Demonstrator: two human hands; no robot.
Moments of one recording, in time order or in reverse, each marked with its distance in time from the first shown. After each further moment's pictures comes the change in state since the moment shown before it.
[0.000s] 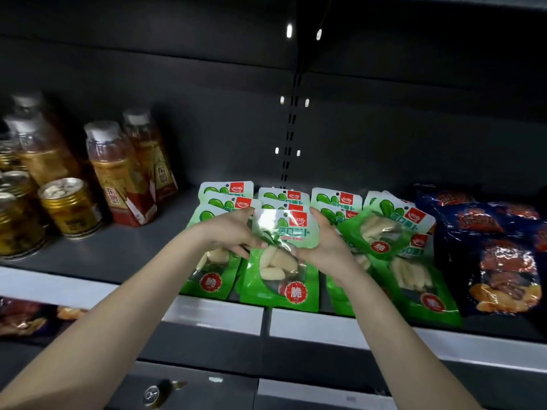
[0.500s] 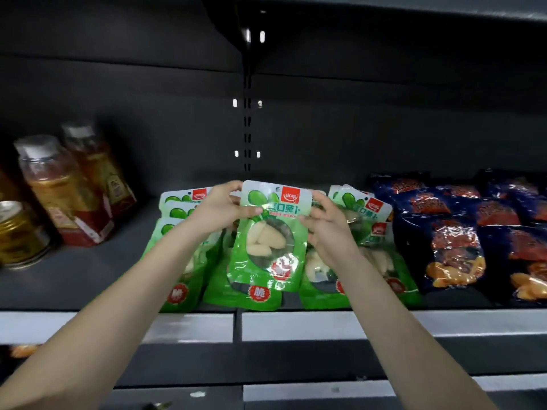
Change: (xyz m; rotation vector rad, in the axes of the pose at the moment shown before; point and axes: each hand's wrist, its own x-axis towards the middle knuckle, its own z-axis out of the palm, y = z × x) left_hand 0.014 0.048 0.019 -0.098 0.265 0.326; right_hand 0.000 0.004 -0.042 0.594 0.222 0.048
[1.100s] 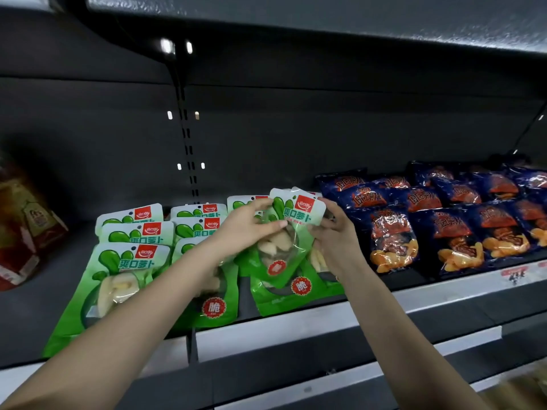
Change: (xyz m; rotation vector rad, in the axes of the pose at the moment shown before) left_hand 0.019 0.022 0.099 0.205 -0.248 0.241; right_hand -0.019 -0.001 -0.081 0.076 0.300 -0.100
